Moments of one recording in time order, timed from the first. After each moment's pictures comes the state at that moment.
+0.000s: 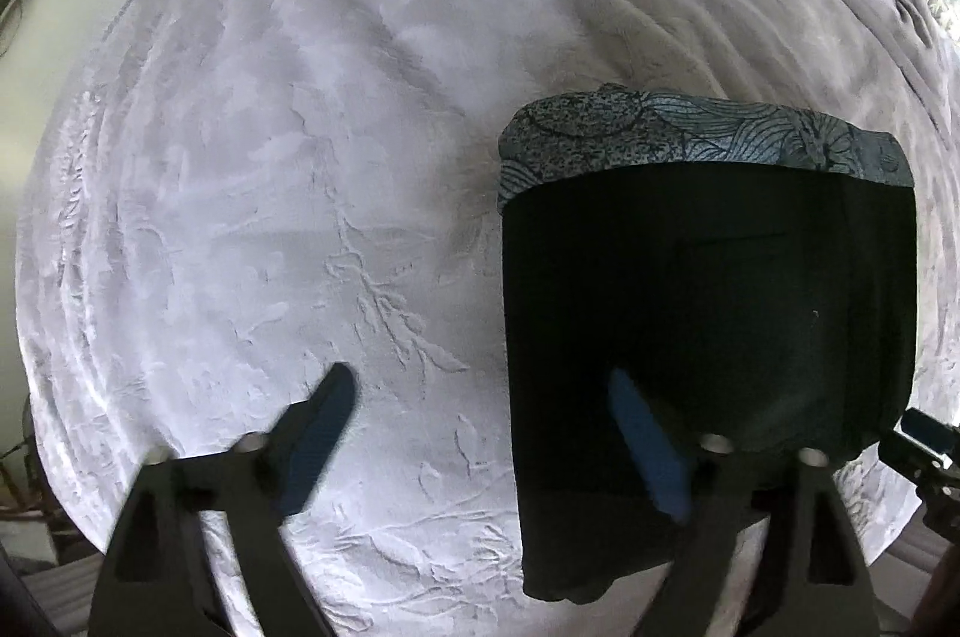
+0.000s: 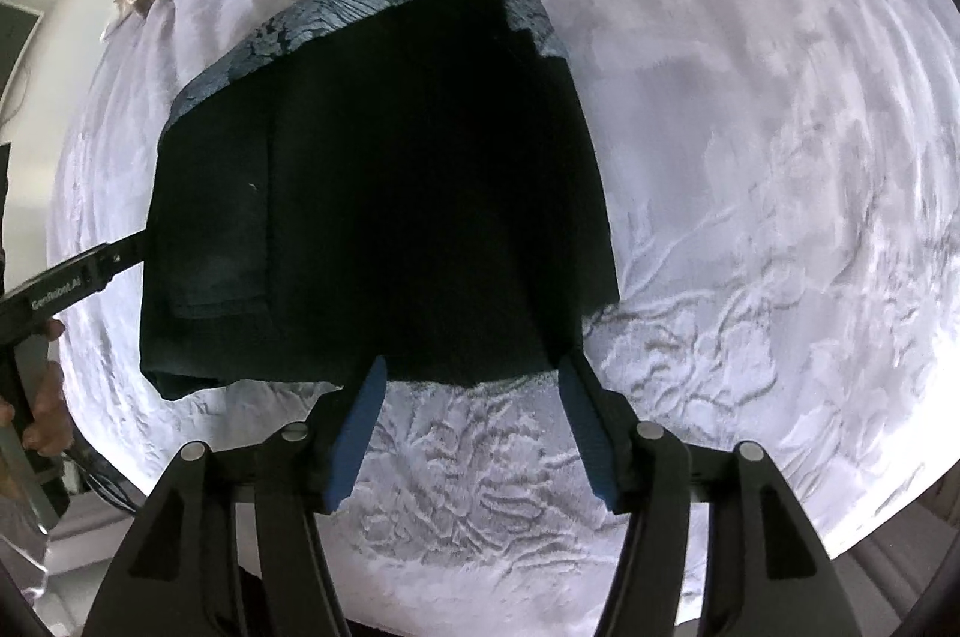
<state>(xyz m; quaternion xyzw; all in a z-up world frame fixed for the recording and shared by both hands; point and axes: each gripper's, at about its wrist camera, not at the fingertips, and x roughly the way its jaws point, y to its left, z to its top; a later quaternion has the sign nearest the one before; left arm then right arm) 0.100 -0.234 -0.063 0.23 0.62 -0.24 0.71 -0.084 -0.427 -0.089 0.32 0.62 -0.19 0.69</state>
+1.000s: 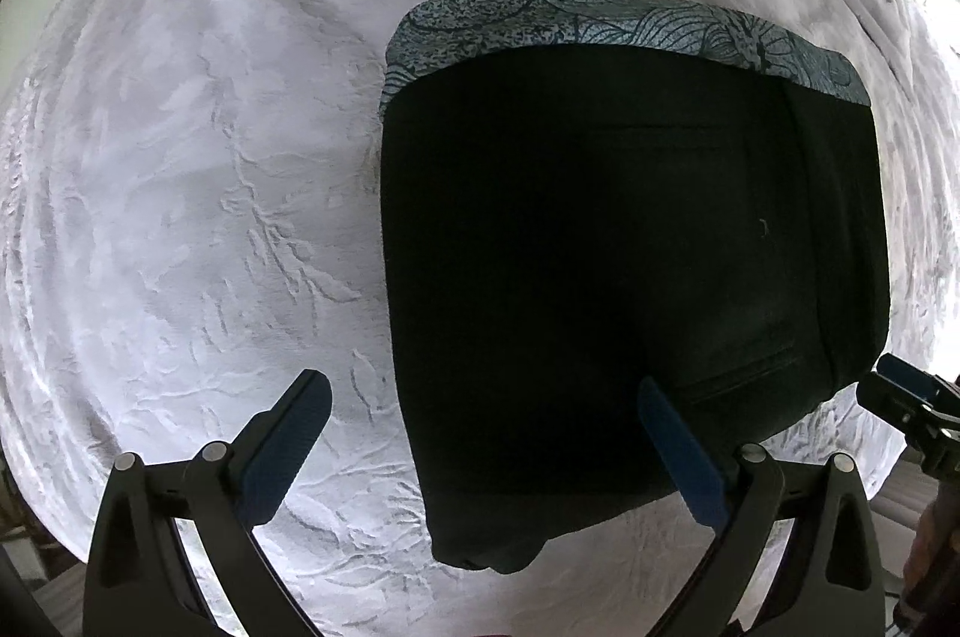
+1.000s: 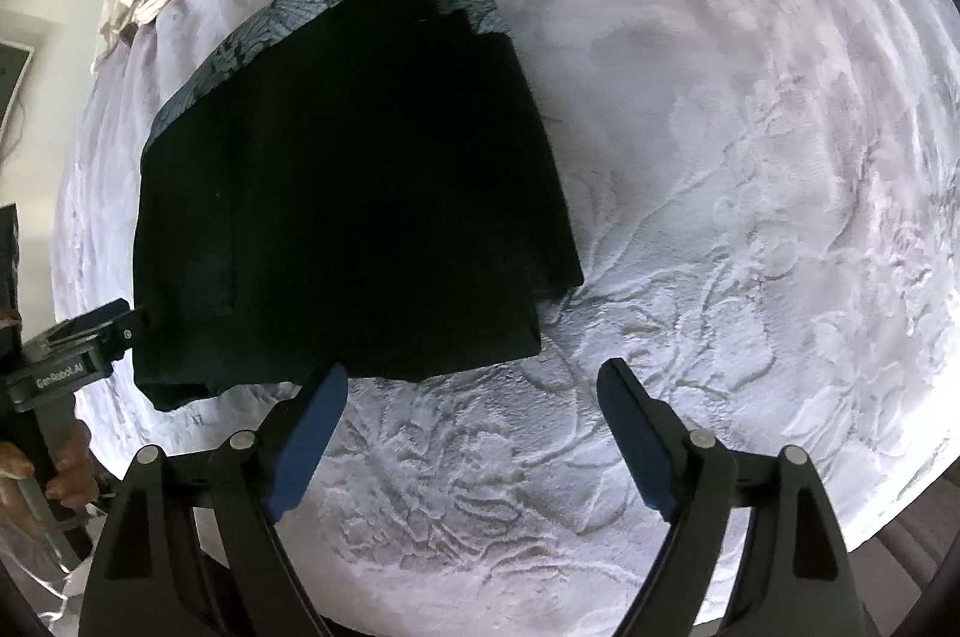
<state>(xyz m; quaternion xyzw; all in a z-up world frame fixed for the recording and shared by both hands) 0.045 -0.250 -0.082 0.22 0.66 -0.28 0.66 -0.103 -0.439 -0.099 0.35 0.60 -0.21 0.69</state>
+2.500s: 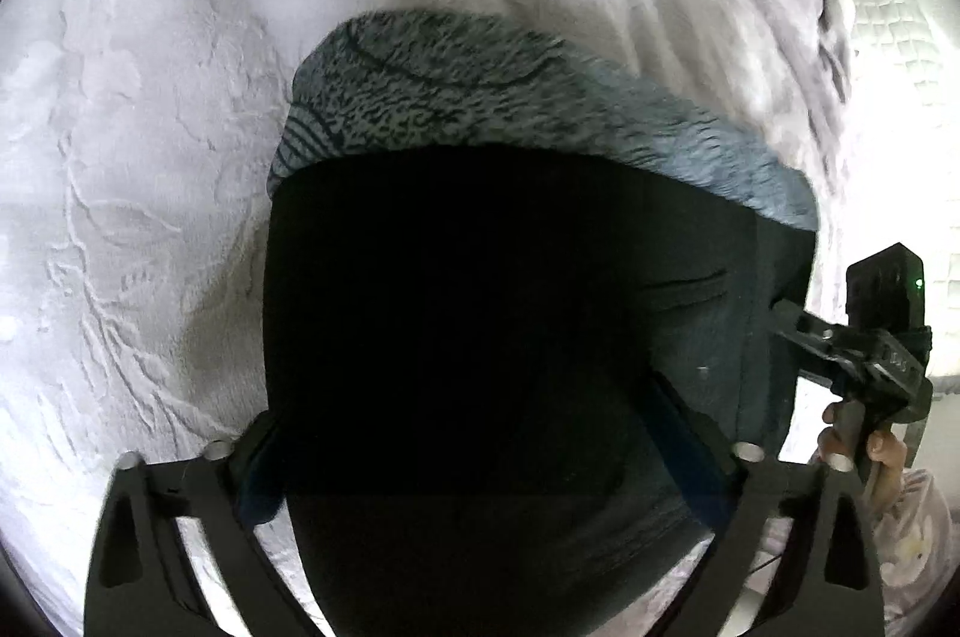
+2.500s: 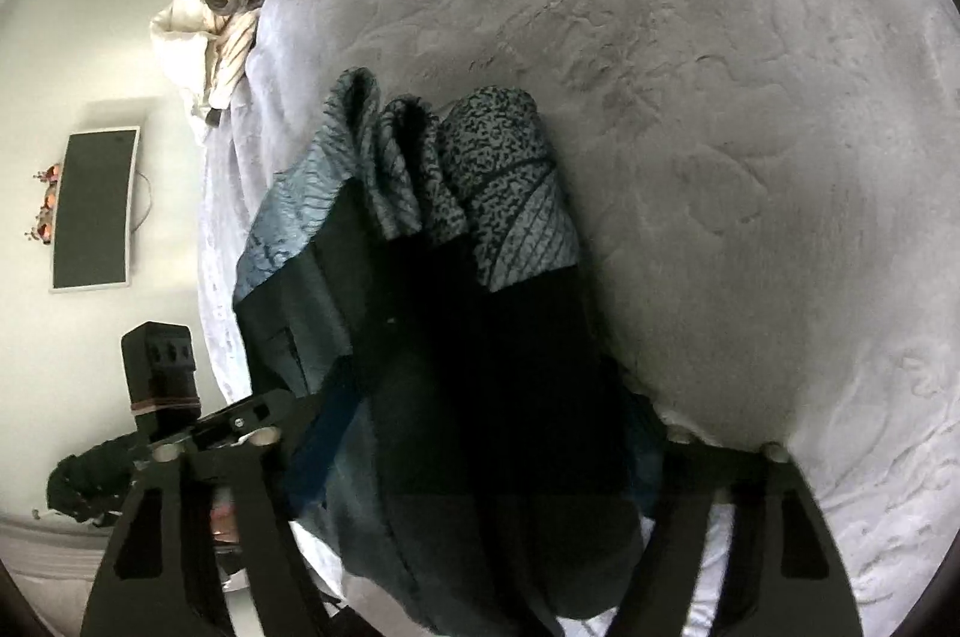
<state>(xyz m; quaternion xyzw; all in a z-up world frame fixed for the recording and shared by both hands) 0.116 -0.271 -0.128 0.05 0.71 -0.36 0.60 -0.044 -0.523 -0.161 0.52 0.51 -0.05 0.68</state>
